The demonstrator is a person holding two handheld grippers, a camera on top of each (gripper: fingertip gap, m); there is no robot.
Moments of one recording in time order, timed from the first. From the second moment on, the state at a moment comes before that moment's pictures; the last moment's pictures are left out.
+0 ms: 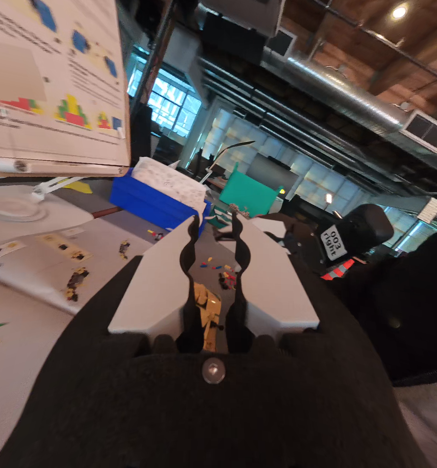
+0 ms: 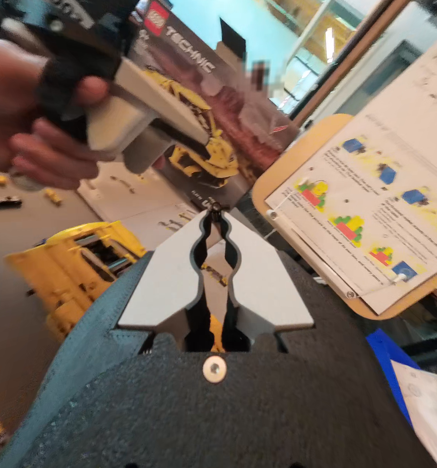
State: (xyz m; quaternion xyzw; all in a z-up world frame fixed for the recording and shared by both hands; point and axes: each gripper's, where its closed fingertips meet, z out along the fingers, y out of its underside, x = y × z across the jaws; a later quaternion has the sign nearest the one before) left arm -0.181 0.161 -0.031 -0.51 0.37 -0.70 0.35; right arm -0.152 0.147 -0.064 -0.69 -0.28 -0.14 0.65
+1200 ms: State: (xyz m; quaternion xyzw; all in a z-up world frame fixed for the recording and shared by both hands) left arm -0.138 0.126 -0.078 -0.44 0.61 -0.34 0.56; right arm -0.143 0.127 -0.066 -0.69 -0.10 0.45 0.56
